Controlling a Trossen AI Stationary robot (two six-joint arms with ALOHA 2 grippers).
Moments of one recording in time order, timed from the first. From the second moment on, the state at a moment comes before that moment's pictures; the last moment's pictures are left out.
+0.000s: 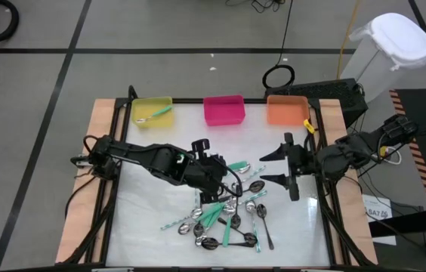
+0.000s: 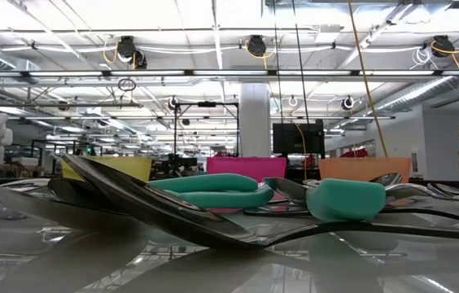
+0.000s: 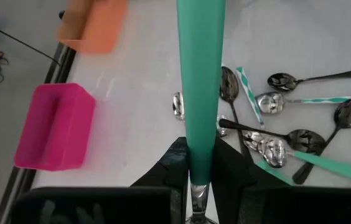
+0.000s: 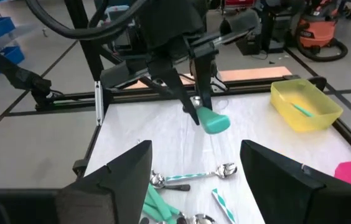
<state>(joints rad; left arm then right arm) -0.31 1.96 2.25 -1.27 -0.46 -0.26 0.45 1.05 1.23 -0.56 0.41 0.28</state>
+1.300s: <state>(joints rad) 0.37 1.93 2.25 -1.57 -0.20 0.26 0.45 0.97 1.23 -0.60 0.42 0.42</state>
